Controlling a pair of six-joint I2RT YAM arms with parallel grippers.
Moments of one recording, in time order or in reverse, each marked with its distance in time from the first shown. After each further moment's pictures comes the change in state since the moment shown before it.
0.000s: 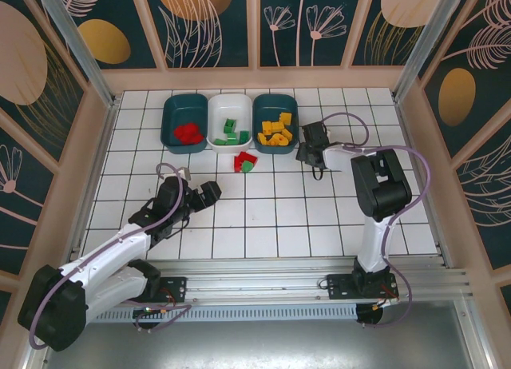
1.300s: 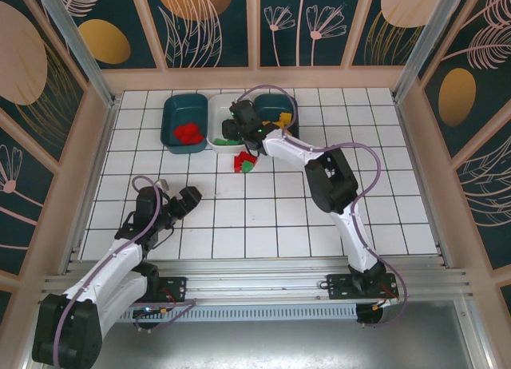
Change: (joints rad) left arm 0.300 -0.139 -0.175 0.018 0.229 -0.040; right arm 0.367 0.350 0.742 -0.064 -0.049 -0.091
